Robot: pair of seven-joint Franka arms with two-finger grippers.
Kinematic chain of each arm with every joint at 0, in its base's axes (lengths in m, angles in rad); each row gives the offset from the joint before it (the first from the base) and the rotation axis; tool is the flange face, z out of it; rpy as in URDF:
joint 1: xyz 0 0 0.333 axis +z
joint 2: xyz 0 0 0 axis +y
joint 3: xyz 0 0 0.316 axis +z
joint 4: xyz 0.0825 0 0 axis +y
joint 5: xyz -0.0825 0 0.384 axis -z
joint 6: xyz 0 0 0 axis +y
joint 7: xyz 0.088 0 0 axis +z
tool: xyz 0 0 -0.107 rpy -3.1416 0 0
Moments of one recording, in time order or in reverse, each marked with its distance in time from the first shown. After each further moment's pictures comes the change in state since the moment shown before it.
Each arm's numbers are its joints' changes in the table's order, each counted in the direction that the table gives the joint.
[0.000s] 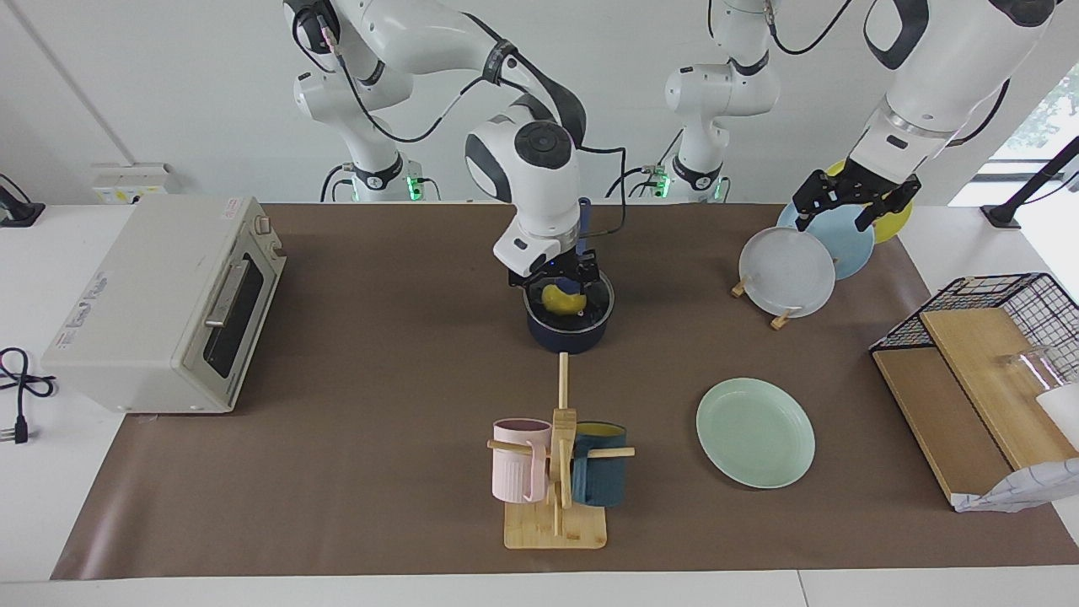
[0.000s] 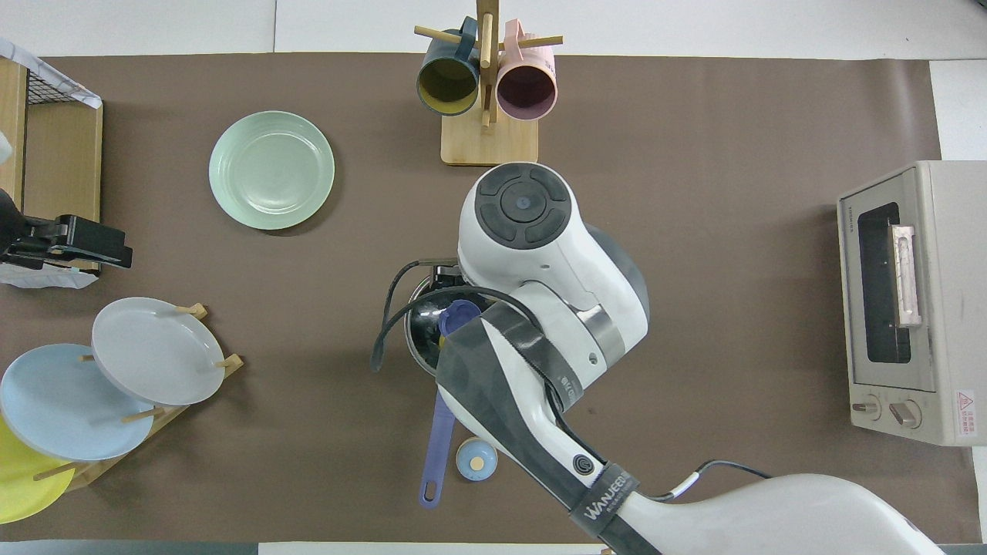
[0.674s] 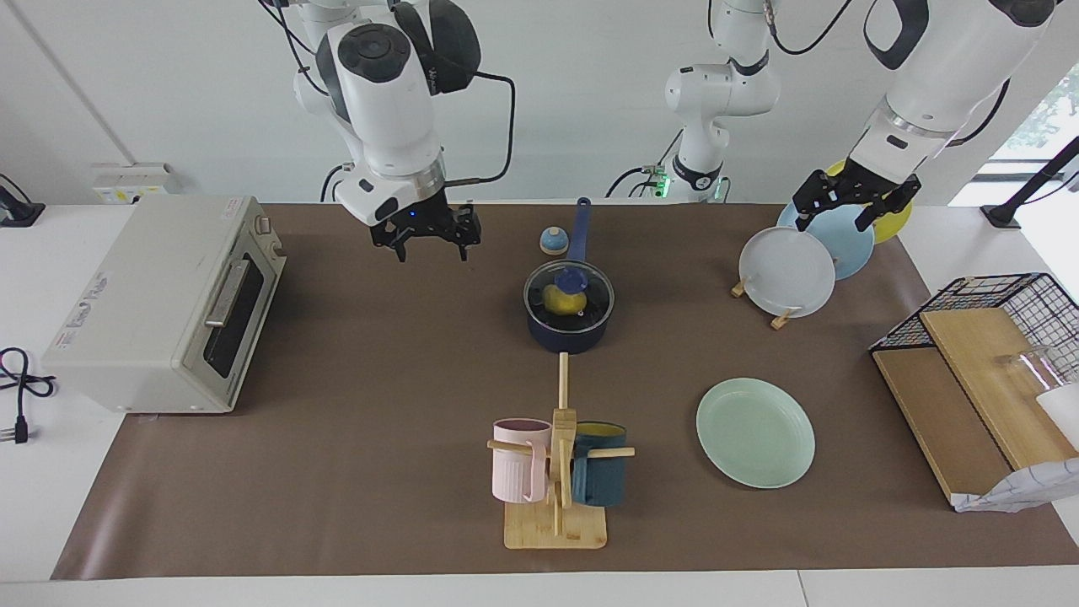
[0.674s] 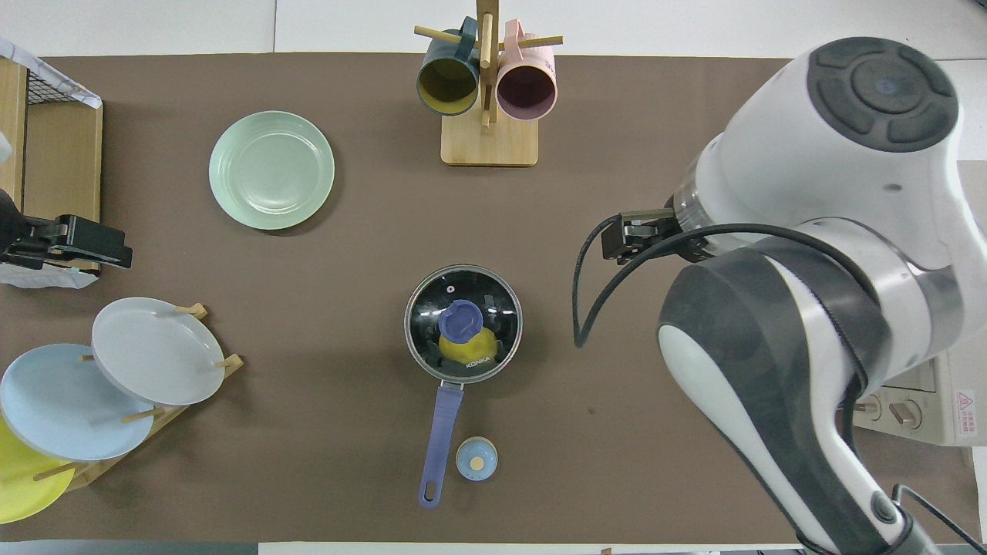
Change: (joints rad) left arm 0.000 0.000 0.000 0.000 0.000 0.000 0.000; right arm -0.273 -0.241 -0.017 0.000 0.002 0.277 0.356
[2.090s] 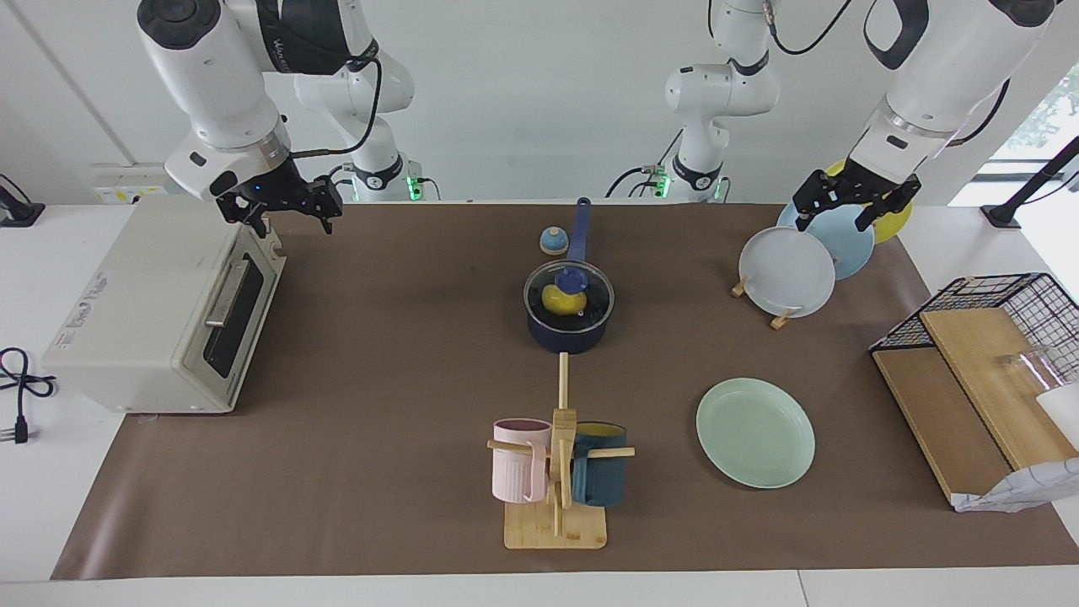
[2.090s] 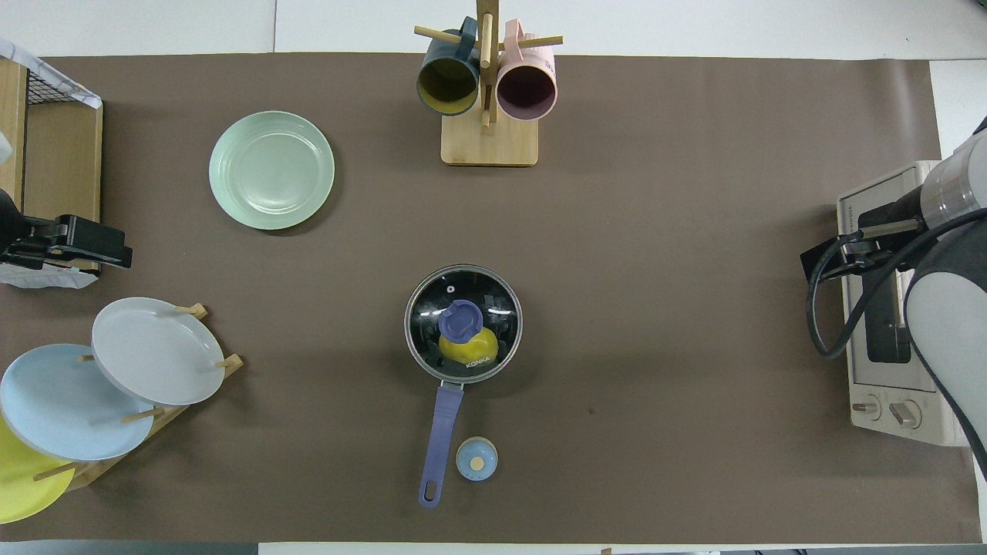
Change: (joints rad) left arm 0.000 0.000 0.000 0.000 0.000 0.000 0.000; right arm -0.044 -0.121 -0.222 0.072 0.064 0.139 0.333
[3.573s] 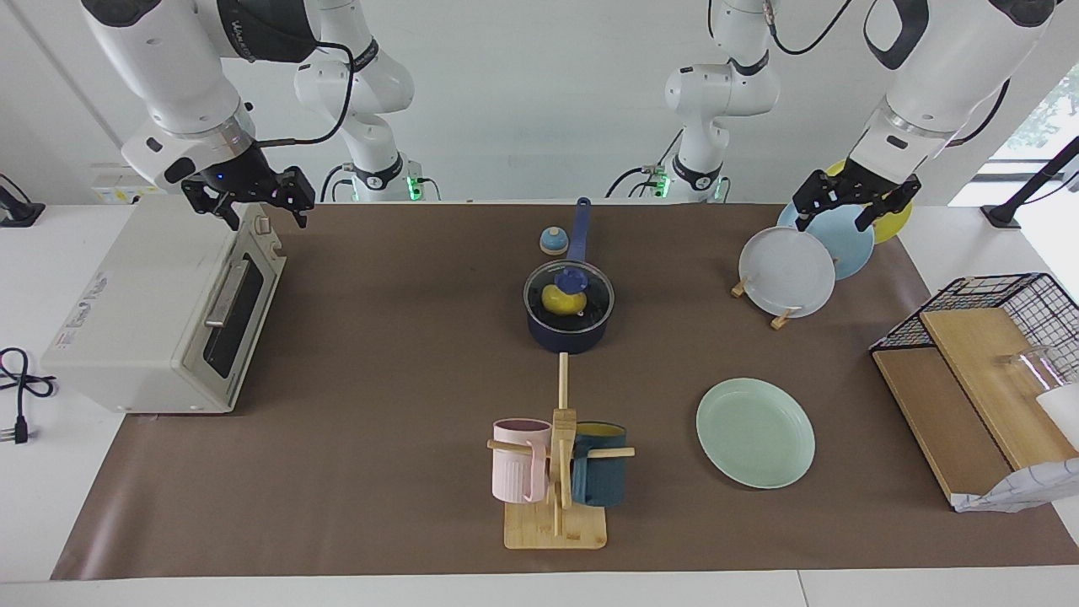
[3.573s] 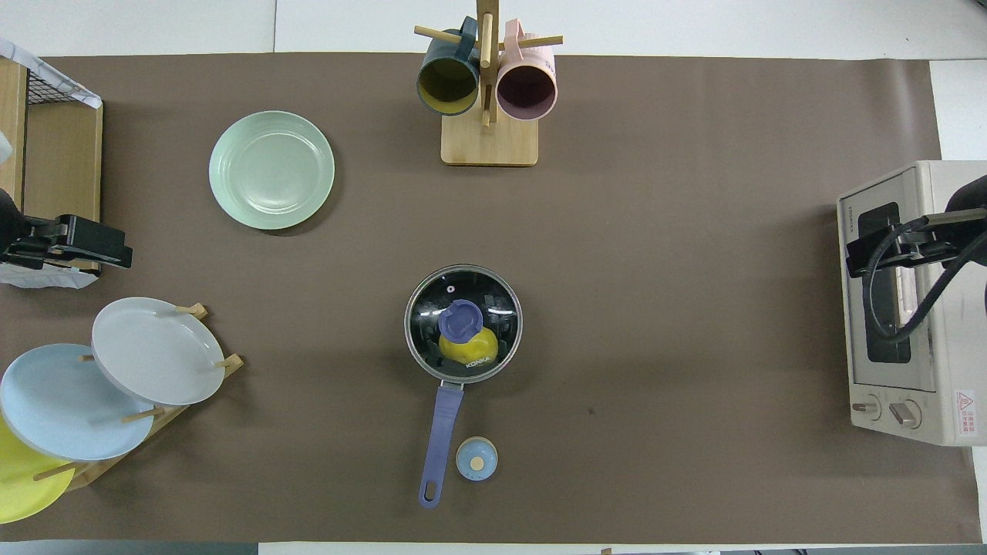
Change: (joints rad) left arm 0.000 0.000 0.000 0.000 0.000 0.000 0.000; right arm -0.036 -0.001 -0.033 -0.054 -0.010 0.032 0.022
